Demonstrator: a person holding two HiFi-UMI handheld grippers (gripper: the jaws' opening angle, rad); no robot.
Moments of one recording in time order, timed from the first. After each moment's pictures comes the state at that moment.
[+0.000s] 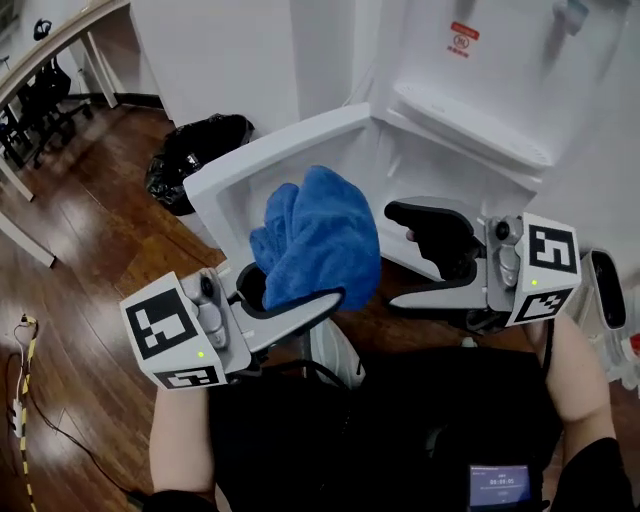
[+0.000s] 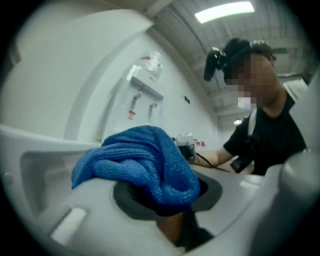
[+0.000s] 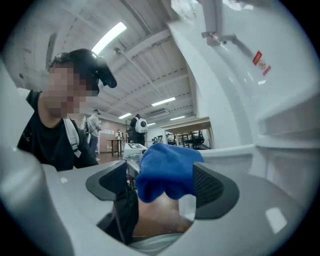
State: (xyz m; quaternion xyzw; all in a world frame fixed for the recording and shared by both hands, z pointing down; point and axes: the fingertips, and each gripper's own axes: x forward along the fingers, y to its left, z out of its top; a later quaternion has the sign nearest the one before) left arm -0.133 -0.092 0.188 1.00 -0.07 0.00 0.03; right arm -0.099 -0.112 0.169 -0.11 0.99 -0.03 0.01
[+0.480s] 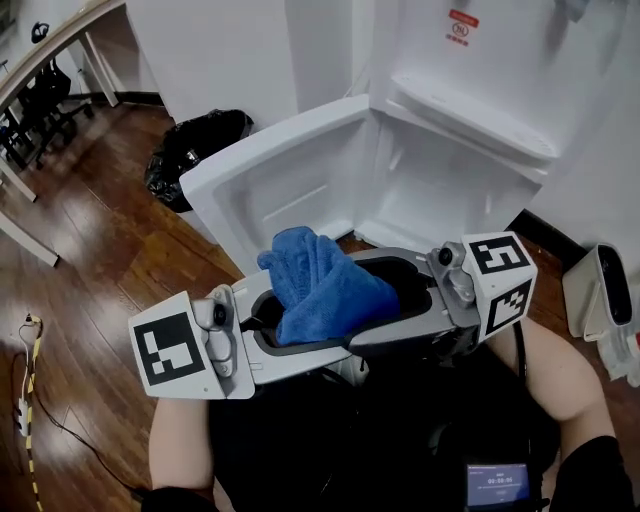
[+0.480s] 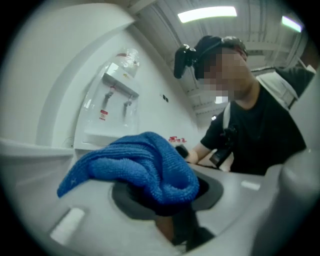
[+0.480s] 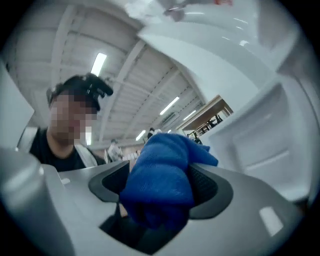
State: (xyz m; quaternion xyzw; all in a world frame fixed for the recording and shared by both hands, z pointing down) left arm -0.122 -0.039 0.201 1.00 0.05 0.01 -0.04; right arm -0.146 -0.077 0.199 0.03 0.97 -0.22 0.10
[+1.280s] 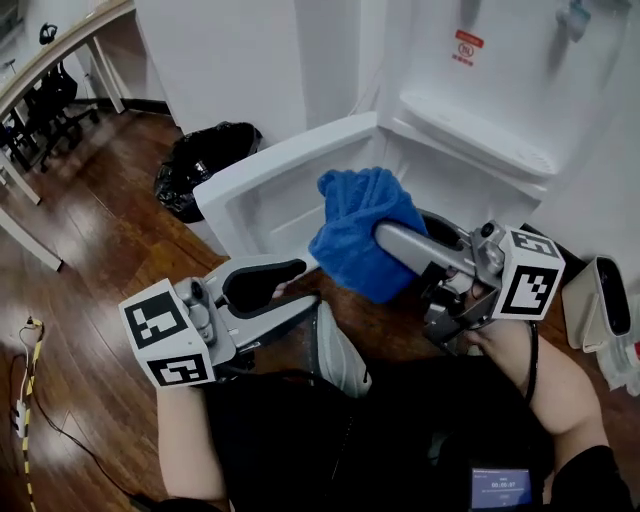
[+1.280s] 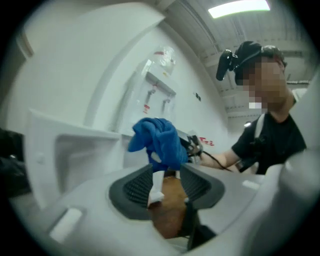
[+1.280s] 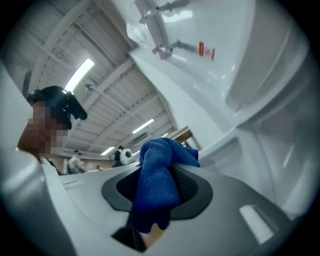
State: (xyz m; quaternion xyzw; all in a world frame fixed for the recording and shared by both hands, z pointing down) left arm -0.164 -0.114 0.207 0.99 -0.12 0.02 0.08; right arm -0.095 -0.156 0.161 -0.19 0.95 -0.19 0.16
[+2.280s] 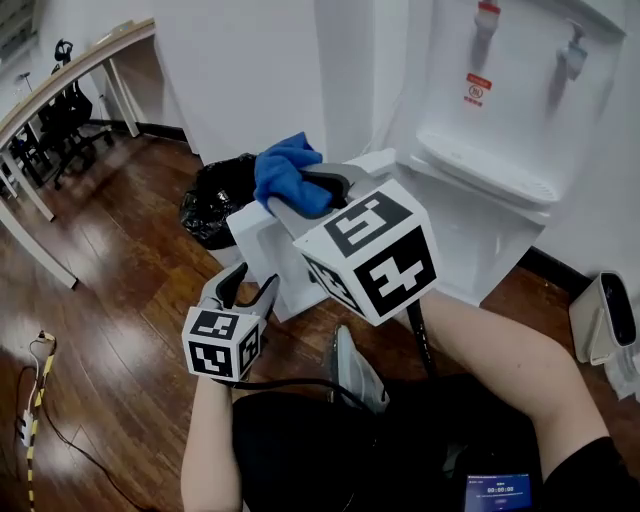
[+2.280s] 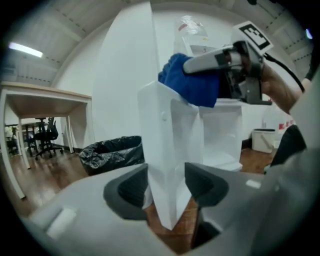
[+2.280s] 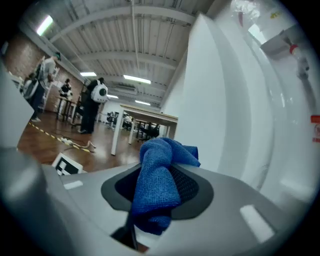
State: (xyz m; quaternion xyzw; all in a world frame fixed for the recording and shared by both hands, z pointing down) left arm -0.286 -0.228 0.300 0.85 -0.50 0.16 0.04; right arm -0.229 -0.236 0.133 -0.39 0.91 0.06 -0.12
